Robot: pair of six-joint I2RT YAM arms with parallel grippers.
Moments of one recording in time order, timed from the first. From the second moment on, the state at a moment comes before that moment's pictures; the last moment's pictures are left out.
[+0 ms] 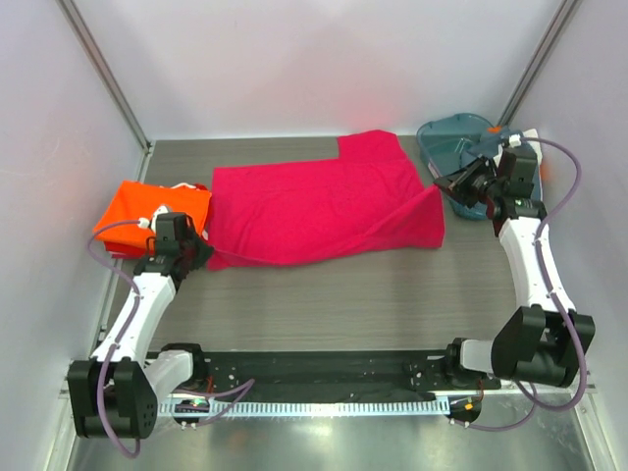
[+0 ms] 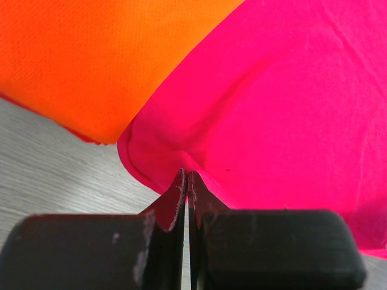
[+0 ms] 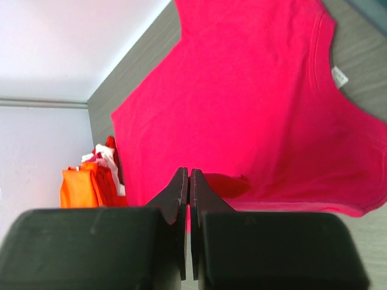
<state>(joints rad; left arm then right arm) -0.01 1.01 0.67 -0.43 -0.05 -0.76 -0.18 1.26 1.09 -0.36 -0.44 0.73</state>
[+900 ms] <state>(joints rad) -0.01 1.25 0.77 -0.36 -0.08 -0.75 -0.13 1.64 1.39 -0.35 -0.39 0.67</state>
